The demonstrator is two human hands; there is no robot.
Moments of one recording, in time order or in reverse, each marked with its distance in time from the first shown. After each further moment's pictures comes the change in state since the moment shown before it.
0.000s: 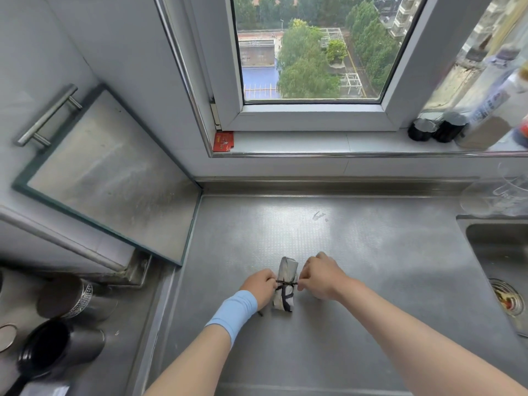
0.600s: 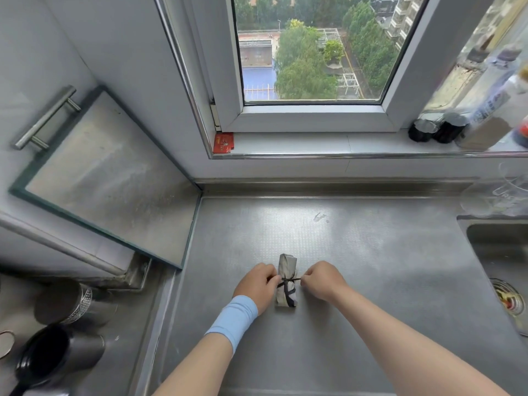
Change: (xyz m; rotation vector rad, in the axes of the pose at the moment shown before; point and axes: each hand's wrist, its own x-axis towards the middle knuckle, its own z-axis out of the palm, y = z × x) left_hand 0.000 -0.010 -0.004 0.117 0.224 0.259; right_hand 0.005 -0.004 0.016 0.271 0.124 0.239
